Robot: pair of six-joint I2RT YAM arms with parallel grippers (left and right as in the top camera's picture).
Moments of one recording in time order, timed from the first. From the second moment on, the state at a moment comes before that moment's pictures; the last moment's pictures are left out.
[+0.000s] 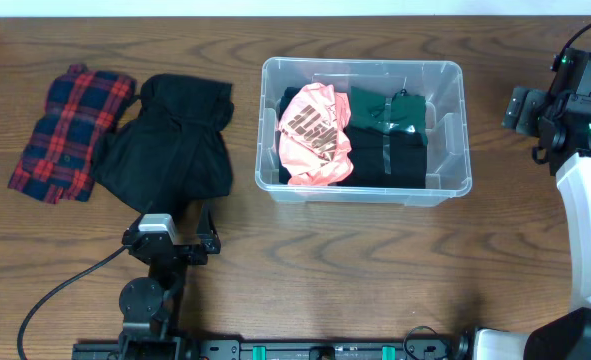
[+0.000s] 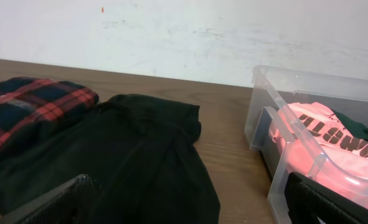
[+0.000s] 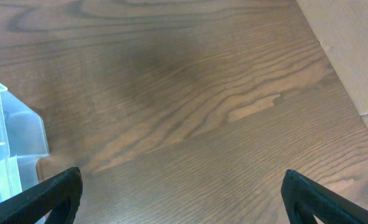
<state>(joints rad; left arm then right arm) -0.06 0.01 0.02 -0.12 -0.01 -0.15 -0.19 1.49 1.31 -0.67 0.28 0.05</state>
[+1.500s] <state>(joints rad) 0.02 1.56 1.65 -0.99 0.08 0.11 -0.19 1.49 1.31 -0.68 0.28 0.05</state>
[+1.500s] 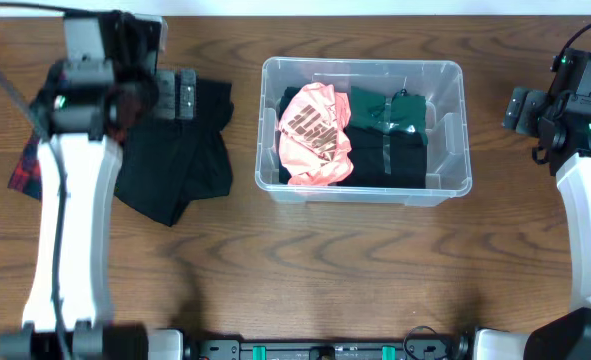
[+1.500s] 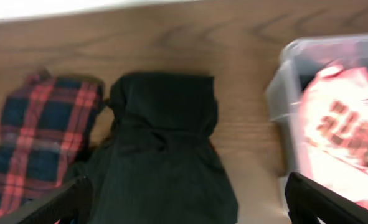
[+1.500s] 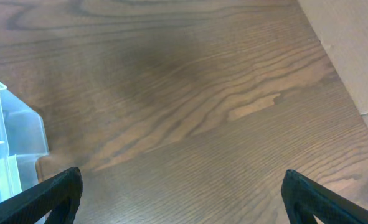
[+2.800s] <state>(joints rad) -0.03 2.00 1.63 -1.00 0.02 -0.10 -0.19 1.49 1.31 -0.68 0.28 0.05</state>
